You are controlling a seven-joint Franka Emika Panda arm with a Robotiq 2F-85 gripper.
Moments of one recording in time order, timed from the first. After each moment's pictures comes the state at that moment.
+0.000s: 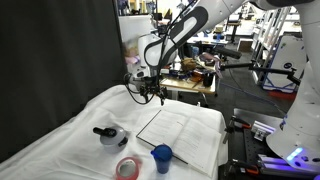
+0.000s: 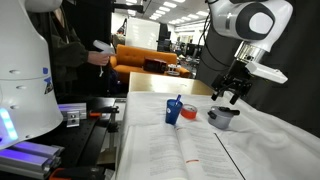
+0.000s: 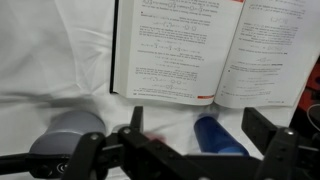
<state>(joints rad) -0.09 0.50 0.14 -1.84 0.03 2.23 -1.60</state>
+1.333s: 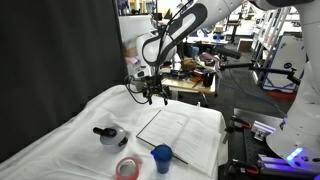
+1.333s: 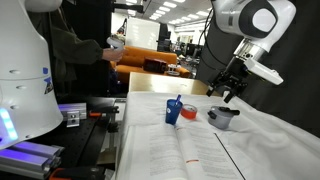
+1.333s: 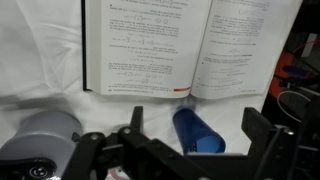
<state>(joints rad) -0.09 0.50 0.14 -1.81 0.07 2.08 -1.60</state>
